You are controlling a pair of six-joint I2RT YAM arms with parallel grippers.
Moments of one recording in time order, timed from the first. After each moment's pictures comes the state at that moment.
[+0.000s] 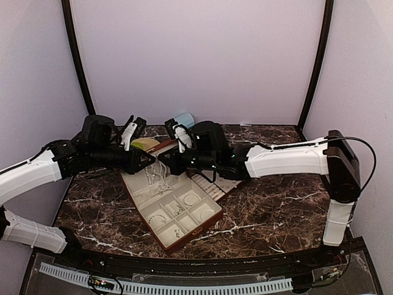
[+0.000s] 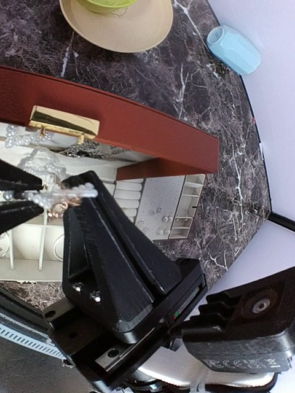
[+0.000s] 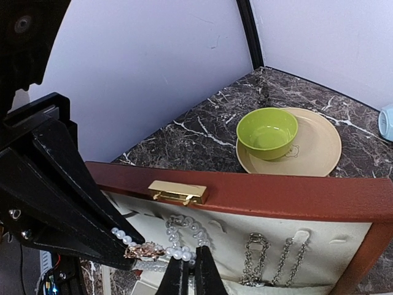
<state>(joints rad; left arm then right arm) -0.67 1.13 0.93 -0.36 0.24 -0.22 1.05 1.90 1.40 0.20 -0.10 0.30</state>
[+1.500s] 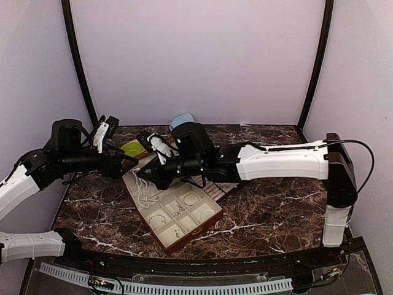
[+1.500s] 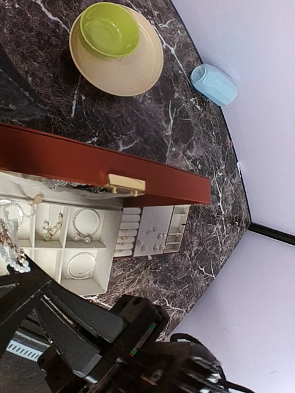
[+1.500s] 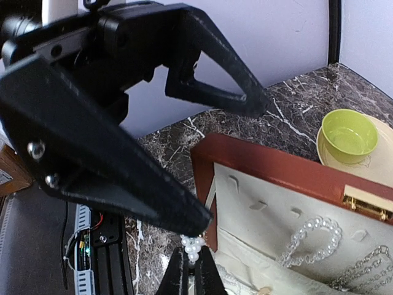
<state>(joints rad) -0.52 0.87 0.86 -0.47 0.30 -0.09 1.17 1.94 1.57 -0.01 -0.26 0.19</state>
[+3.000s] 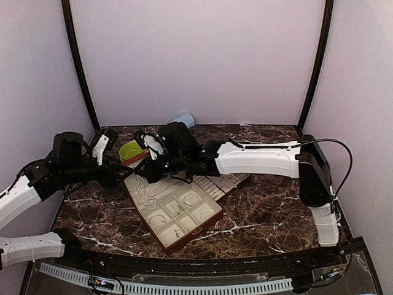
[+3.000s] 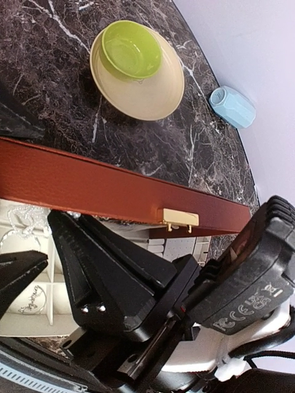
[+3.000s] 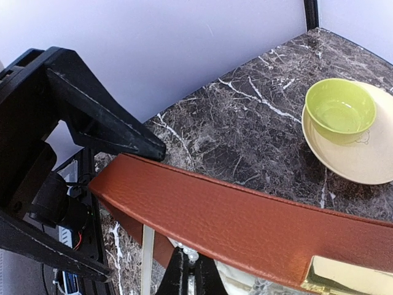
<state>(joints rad) -0.51 0.79 0.72 -0.45 0.20 -0.03 1.12 2.15 1.82 -0.12 -0.24 0.29</state>
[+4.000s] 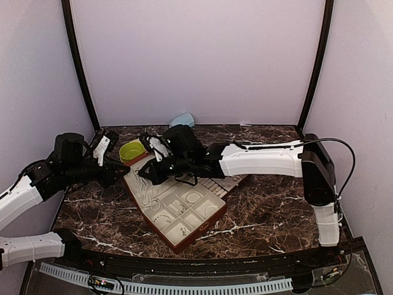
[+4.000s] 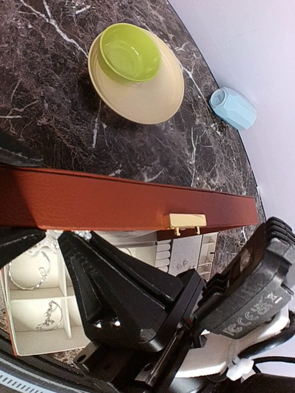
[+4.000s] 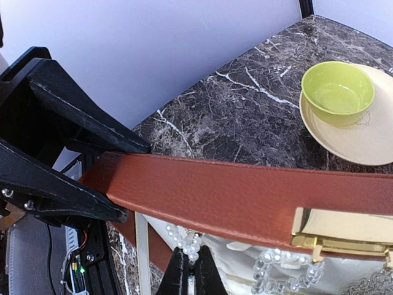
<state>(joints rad) -0.50 0.81 0.70 -0.43 0.21 0.01 1.11 2.13 1.75 -0.08 -0.25 0.35</state>
